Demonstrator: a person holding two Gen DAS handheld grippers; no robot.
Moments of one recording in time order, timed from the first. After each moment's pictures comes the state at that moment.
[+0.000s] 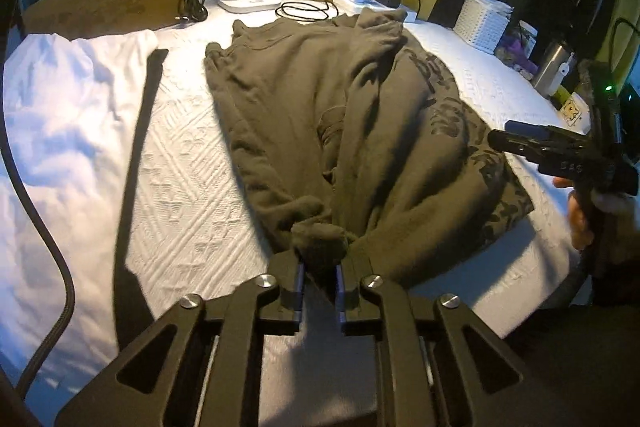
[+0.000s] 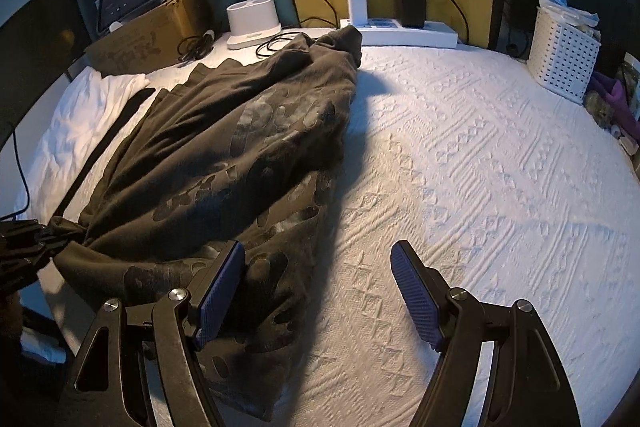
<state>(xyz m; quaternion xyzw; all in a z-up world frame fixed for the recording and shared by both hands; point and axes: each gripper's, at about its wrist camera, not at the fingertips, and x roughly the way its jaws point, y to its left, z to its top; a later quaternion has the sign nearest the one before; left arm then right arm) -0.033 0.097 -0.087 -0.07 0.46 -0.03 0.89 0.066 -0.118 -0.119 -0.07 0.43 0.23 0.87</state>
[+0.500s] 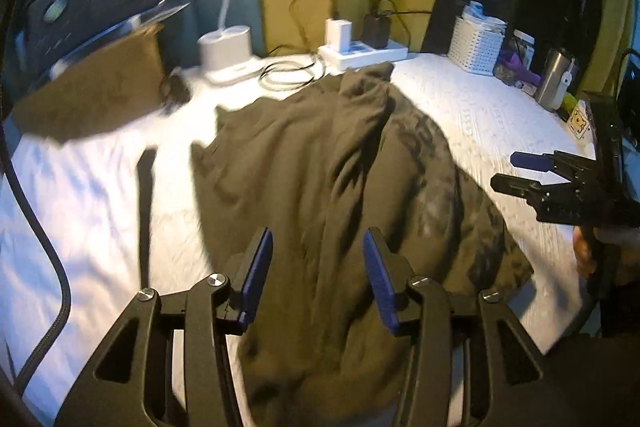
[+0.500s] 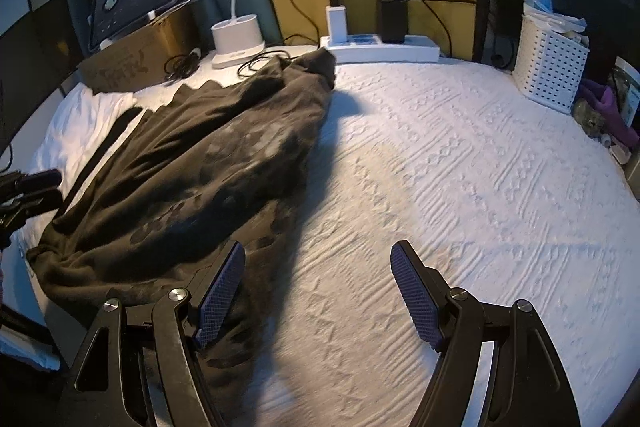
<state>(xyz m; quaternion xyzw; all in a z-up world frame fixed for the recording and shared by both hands) 0.033 0.068 -0.047 0.01 0.41 -0.02 0.91 0.086 -0.141 -0.109 -0.06 0.41 0.22 0.88</state>
